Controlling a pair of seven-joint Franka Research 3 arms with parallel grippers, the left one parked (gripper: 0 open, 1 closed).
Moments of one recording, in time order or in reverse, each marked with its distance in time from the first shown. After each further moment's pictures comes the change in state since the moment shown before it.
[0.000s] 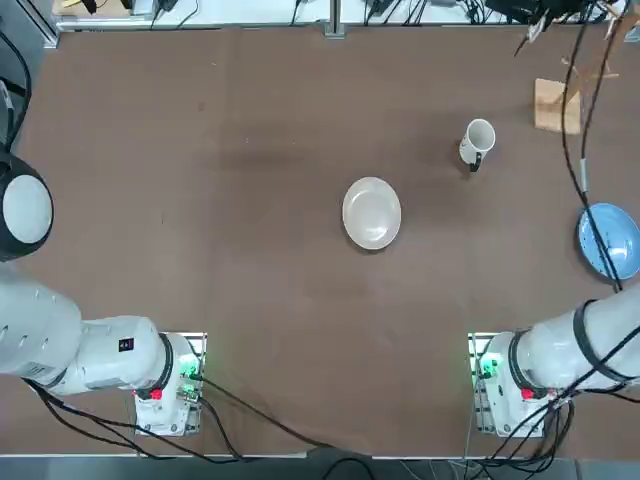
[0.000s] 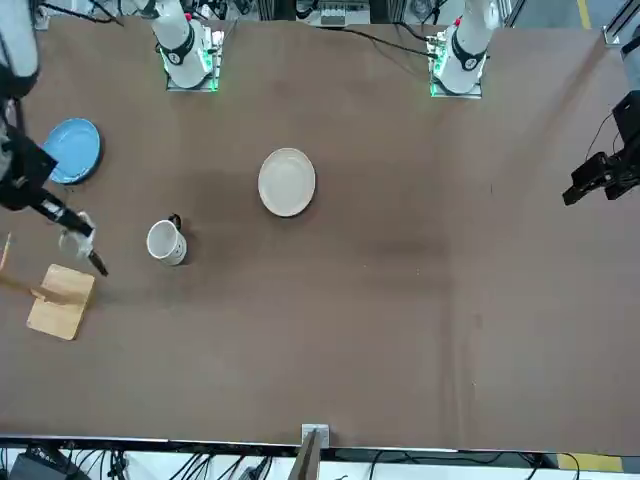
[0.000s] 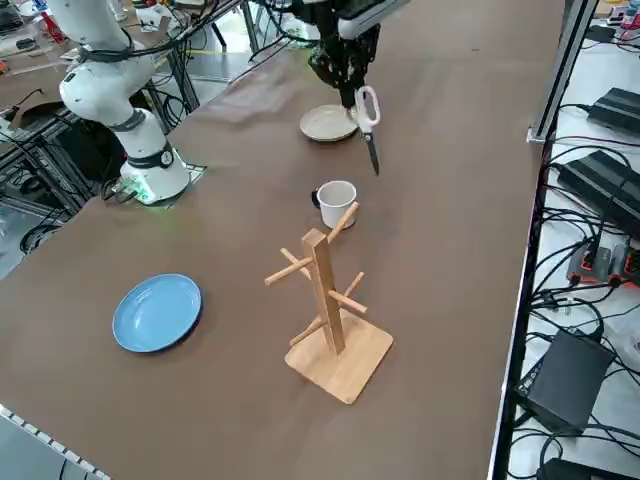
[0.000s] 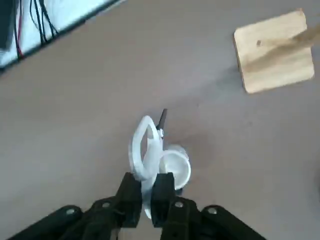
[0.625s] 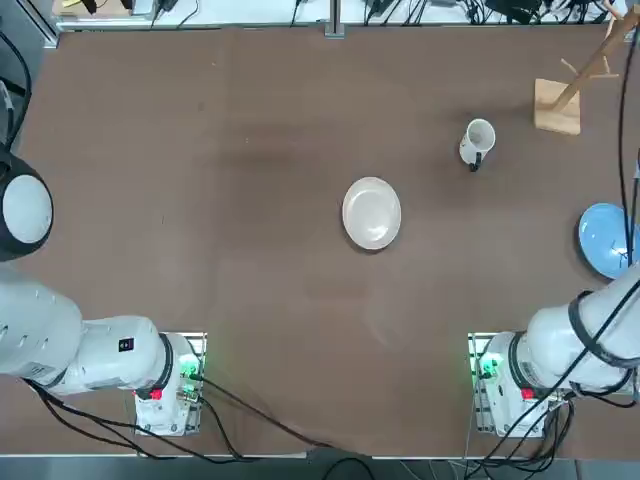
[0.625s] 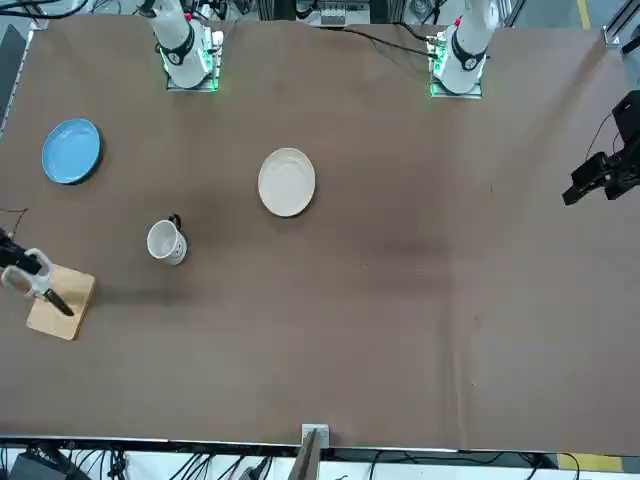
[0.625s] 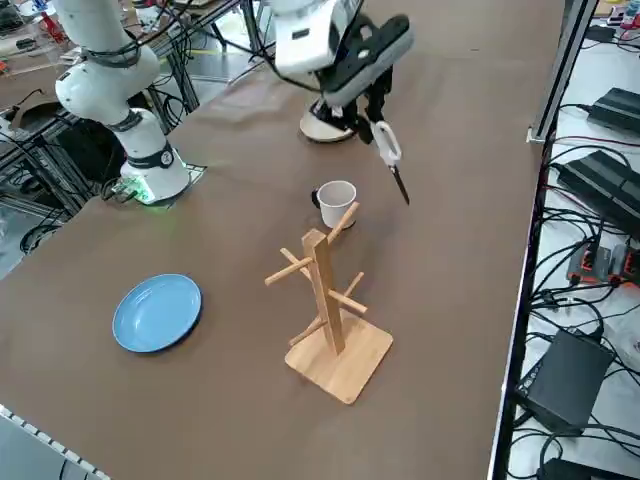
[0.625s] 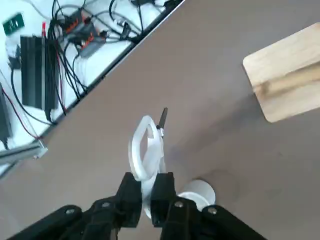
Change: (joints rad) arm -0.219 0.192 -0.004 0.200 0.291 0.004 -0.118
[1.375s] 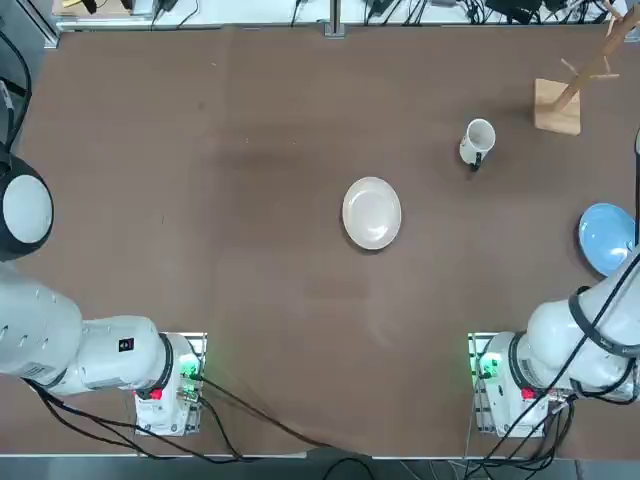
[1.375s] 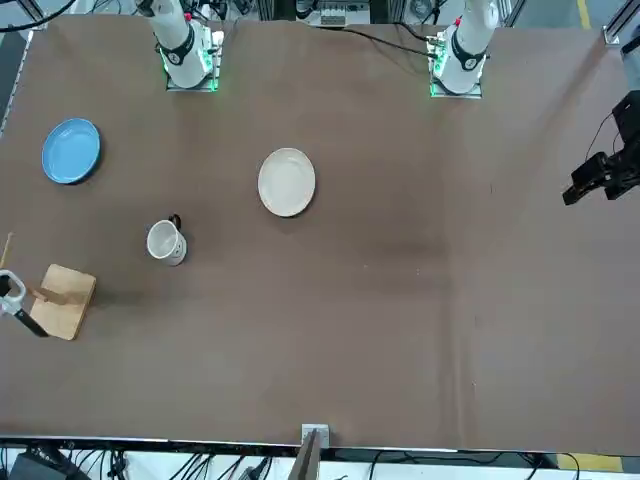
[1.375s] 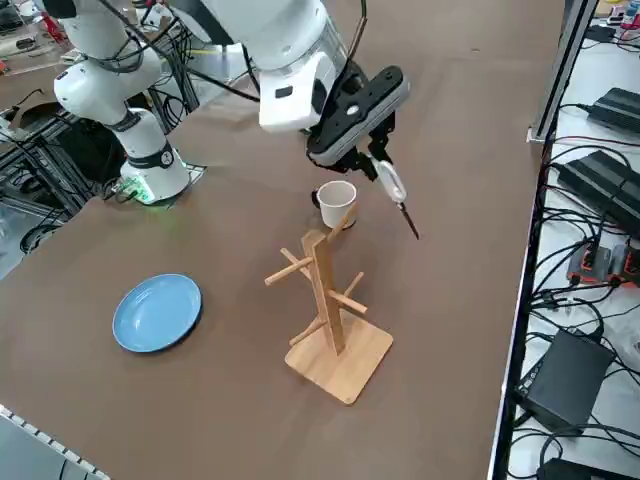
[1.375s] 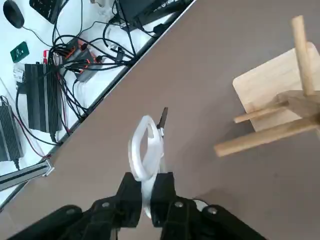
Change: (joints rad) arm -0.087 0.113 0.000 0.123 0.063 -0.022 -0.037
